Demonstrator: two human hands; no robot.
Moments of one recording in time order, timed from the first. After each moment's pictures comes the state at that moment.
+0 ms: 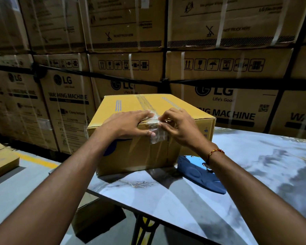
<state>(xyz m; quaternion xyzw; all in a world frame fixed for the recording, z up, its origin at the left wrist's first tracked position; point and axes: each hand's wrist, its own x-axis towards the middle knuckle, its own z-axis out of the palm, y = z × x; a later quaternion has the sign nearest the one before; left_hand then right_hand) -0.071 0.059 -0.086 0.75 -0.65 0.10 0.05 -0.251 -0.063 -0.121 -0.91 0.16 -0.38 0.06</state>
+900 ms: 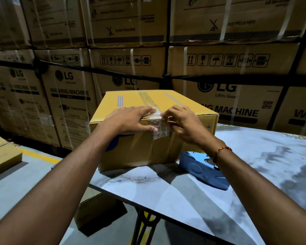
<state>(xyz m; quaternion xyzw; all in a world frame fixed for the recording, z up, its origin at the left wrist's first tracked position) -0.072 0.060 -0.085 0.76 -0.64 0.10 0.05 -0.258 -0.066 -0.122 -0.93 0.16 -0.33 0.04</state>
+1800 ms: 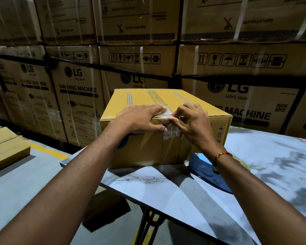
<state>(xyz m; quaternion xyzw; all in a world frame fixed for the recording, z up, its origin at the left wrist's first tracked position) -0.069 0.059 -0.088 0.75 -0.65 0.12 0.05 -0.235 -0.064 -0.135 -0.87 0.19 -0.45 0.02</state>
